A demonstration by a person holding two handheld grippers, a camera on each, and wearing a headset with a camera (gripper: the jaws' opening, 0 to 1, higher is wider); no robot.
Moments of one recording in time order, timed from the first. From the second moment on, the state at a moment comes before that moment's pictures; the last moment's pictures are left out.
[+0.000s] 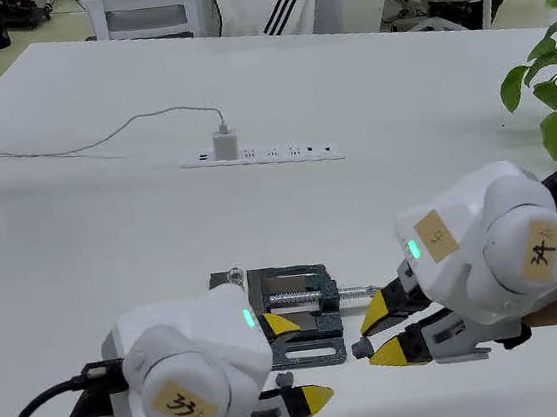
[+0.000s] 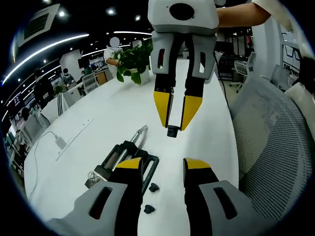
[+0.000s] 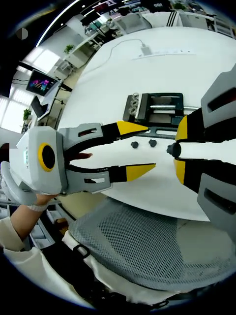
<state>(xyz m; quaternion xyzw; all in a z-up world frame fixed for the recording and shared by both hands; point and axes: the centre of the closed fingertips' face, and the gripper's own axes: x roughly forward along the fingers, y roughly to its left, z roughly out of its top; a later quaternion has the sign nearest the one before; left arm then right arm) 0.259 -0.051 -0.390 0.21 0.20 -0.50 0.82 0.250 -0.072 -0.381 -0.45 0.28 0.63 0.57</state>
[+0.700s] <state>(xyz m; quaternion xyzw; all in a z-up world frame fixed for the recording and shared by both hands) 0.244 -0.073 -0.390 0.25 0.19 -0.53 0.79 0.236 -0.064 -0.387 -0.45 0.29 0.65 0.55</state>
